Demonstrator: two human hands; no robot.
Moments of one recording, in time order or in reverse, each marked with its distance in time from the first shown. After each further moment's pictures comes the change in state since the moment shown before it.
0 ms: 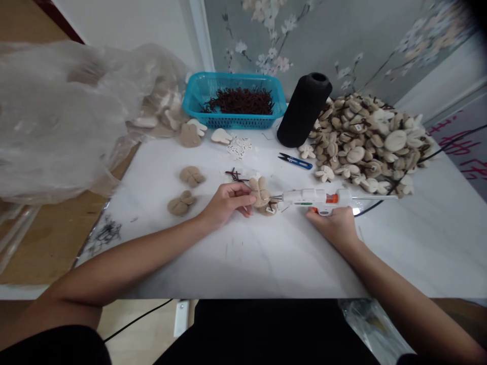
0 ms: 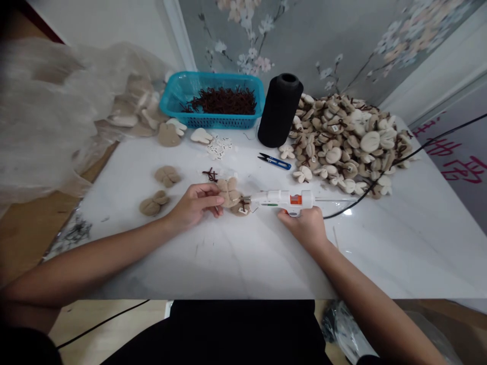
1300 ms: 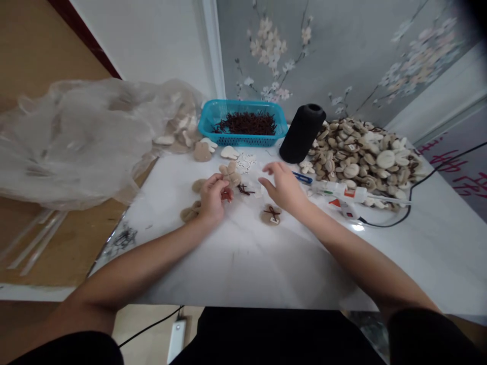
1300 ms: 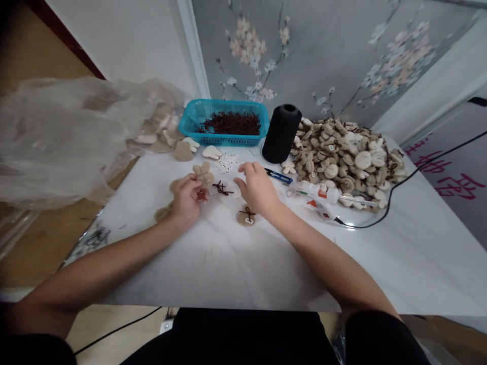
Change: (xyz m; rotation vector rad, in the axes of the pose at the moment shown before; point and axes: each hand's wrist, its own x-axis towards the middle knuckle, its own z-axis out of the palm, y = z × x) left_hand 0.014 0.013 -0.025 -0.170 0.549 0.352; right_hand 0.070 -0.114 0.035 0.128 -0.040 -0.615
